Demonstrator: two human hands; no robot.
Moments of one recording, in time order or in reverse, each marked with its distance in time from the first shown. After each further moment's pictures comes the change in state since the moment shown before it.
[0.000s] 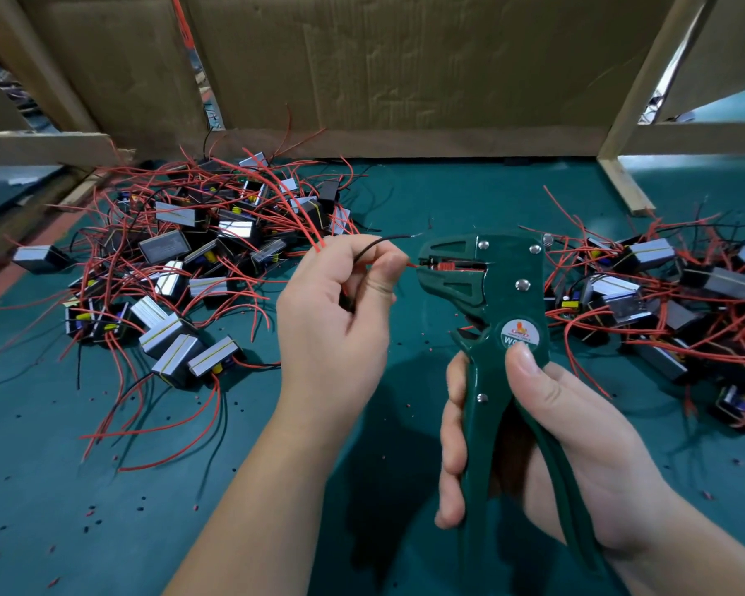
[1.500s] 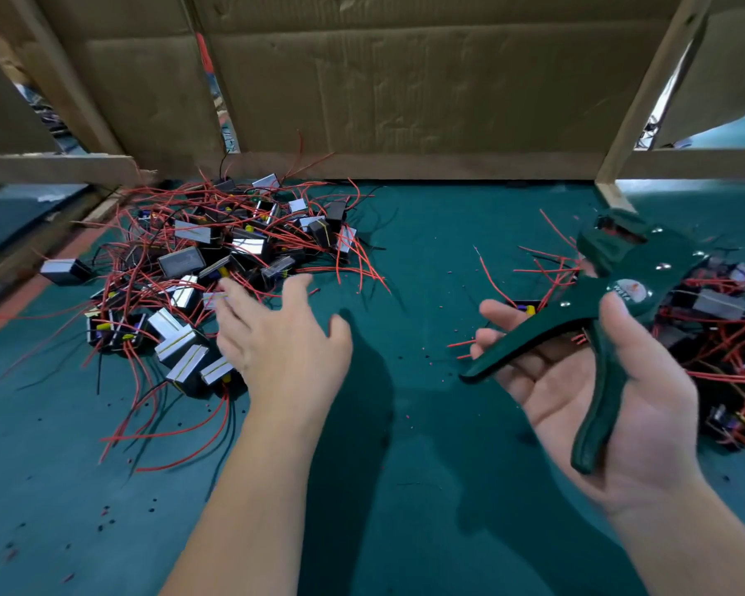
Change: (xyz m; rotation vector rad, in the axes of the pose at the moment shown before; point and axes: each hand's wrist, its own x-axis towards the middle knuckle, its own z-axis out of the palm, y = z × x) left_hand 0.005 -0.040 -0.010 0.895 -0.086 -0.551; right_hand 0.005 -0.023 -0.016 0.166 0.364 -0.387
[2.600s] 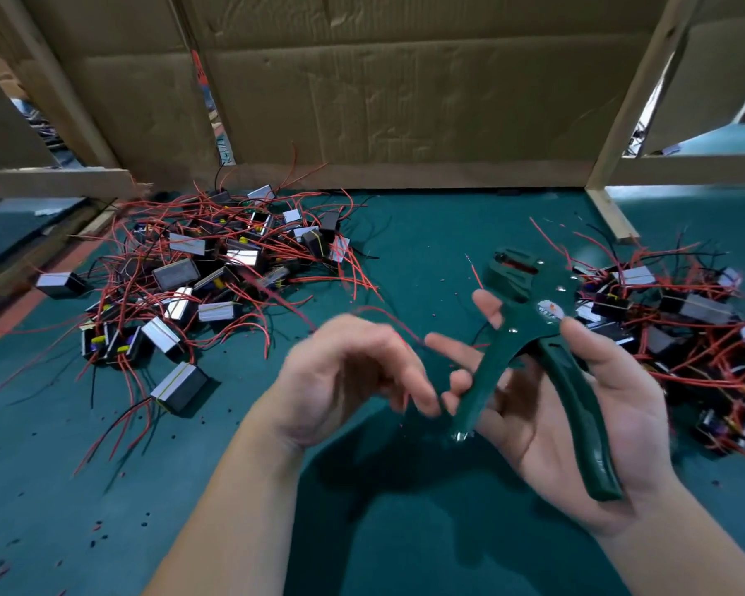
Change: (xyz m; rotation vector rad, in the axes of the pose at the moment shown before) left_hand -0.014 0.014 -0.023 -1.334 -1.096 0.505; right_hand -0.004 -0.004 0.005 0.210 -0.144 0.326
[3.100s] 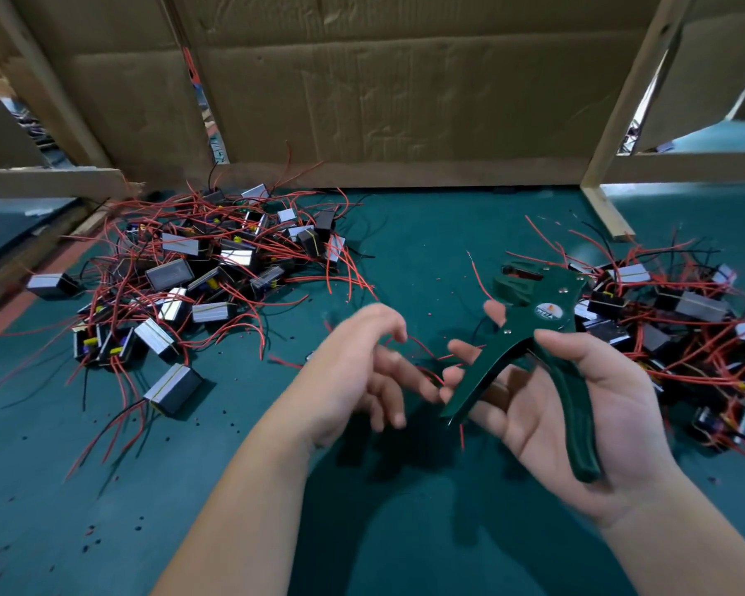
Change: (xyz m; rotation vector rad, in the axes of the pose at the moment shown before) left_hand 0.012 -0.010 0.007 0.144 0.314 -0.397; right_hand 0.006 -0.002 -0.008 -0.040 0.131 -0.060
